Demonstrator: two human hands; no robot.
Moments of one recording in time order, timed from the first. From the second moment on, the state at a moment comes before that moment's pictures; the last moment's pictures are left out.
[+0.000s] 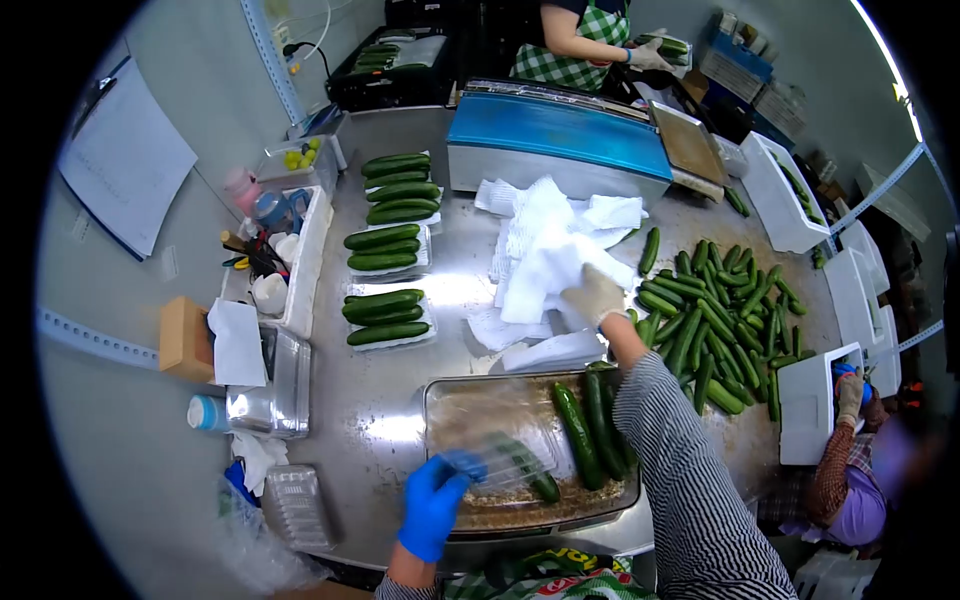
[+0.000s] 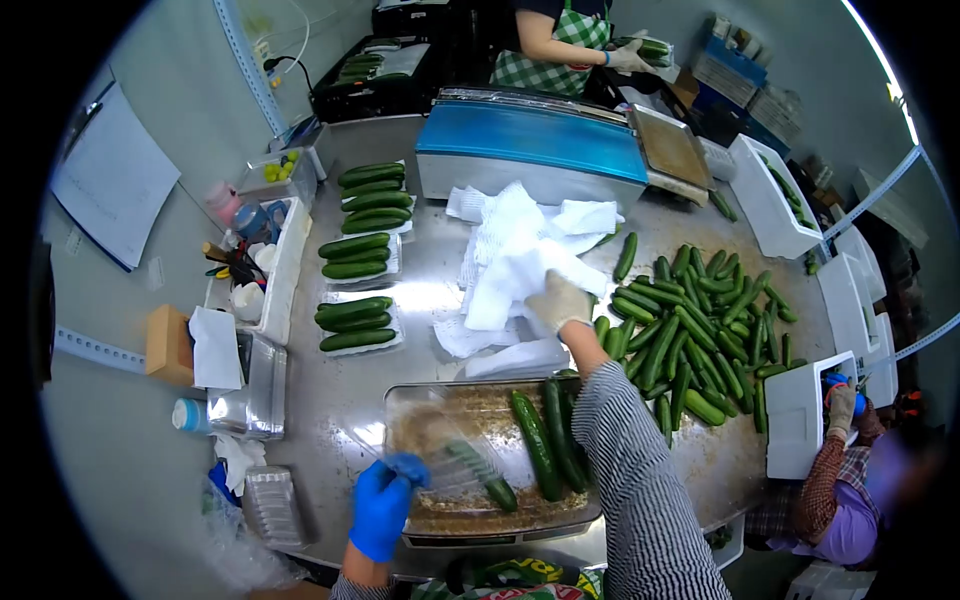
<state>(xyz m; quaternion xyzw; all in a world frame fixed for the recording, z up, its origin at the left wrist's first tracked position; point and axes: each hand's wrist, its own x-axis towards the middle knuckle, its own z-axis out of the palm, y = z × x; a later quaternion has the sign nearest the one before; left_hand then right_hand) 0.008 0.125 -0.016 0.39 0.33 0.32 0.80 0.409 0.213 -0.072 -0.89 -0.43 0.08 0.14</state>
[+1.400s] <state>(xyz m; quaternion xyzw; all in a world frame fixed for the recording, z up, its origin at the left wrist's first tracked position) 0.006 -0.042 0.028 0.96 0.14 0.15 0.18 0.210 -0.136 0.062 -0.58 -0.76 0.18 0.23</state>
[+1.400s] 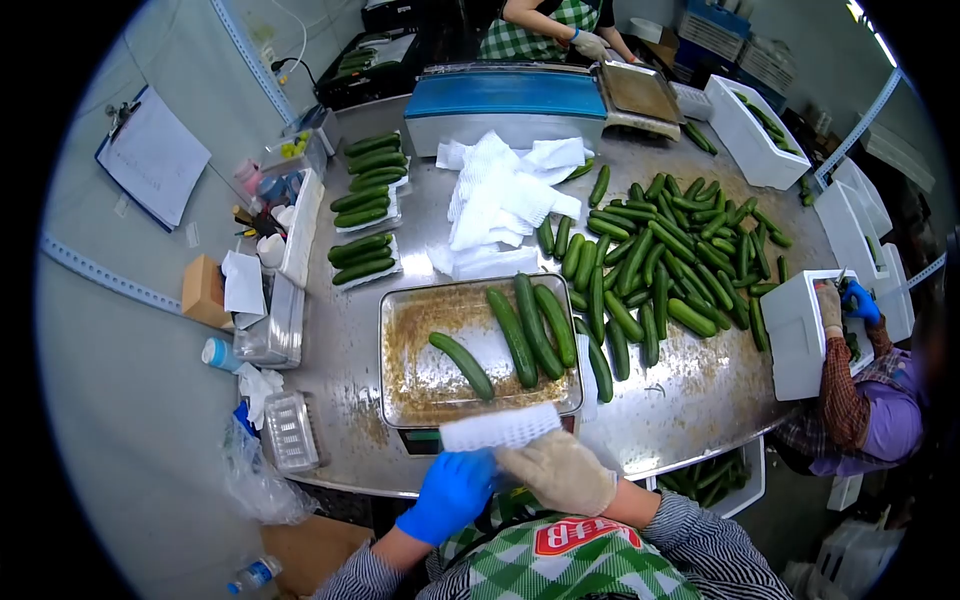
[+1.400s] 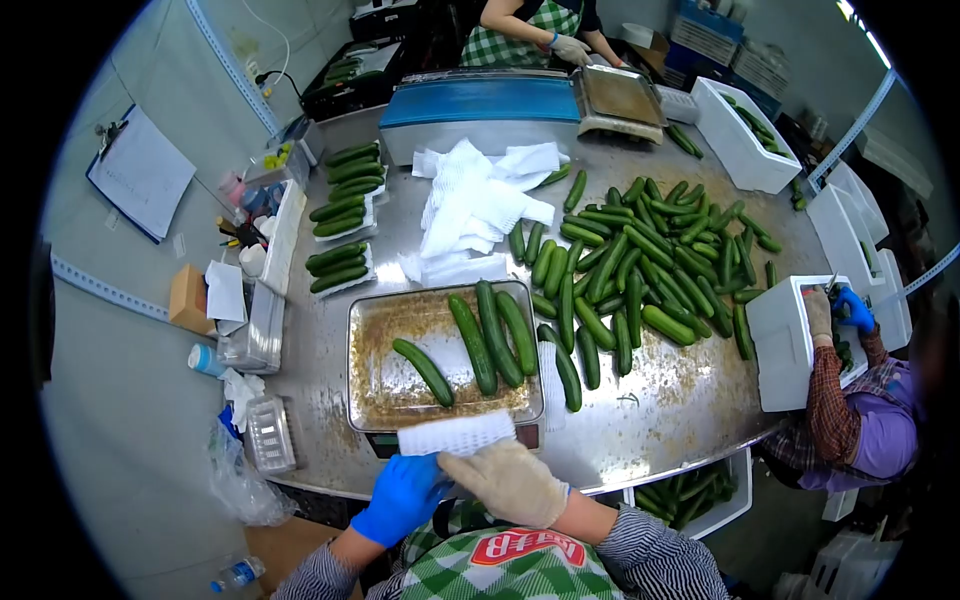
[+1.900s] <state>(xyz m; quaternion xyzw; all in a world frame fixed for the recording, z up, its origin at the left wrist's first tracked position) -0.097 -0.023 0.055 0.82 0.50 0.16 0.24 0.298 -0.030 -0.009 -0.87 -0.47 -0.01 0.14</state>
